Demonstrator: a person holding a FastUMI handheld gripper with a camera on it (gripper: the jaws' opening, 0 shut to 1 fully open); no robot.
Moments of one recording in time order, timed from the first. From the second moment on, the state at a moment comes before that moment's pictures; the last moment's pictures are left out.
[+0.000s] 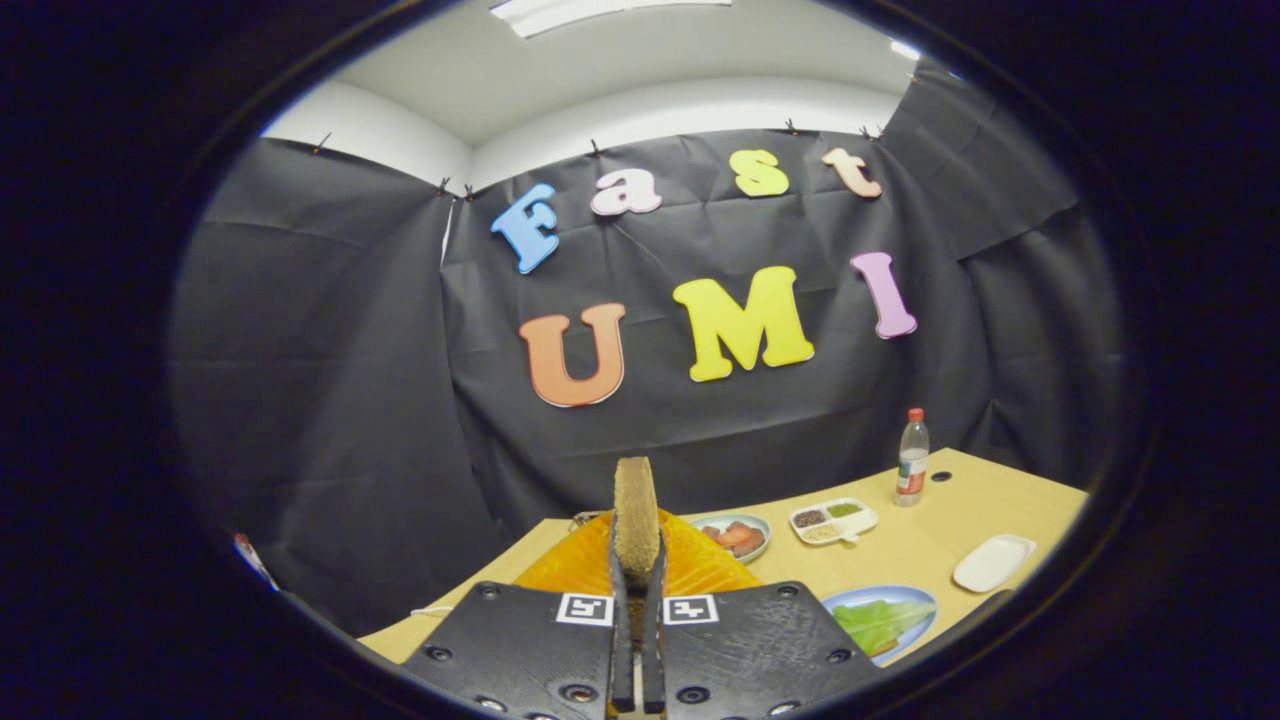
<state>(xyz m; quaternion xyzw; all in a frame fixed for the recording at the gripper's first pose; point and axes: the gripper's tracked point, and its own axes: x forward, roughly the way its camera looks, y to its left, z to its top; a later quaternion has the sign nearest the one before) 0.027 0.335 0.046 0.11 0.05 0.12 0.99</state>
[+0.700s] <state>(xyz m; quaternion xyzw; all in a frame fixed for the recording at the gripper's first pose) 0.063 0.205 -0.058 0.11 0.12 0.04 0.99</state>
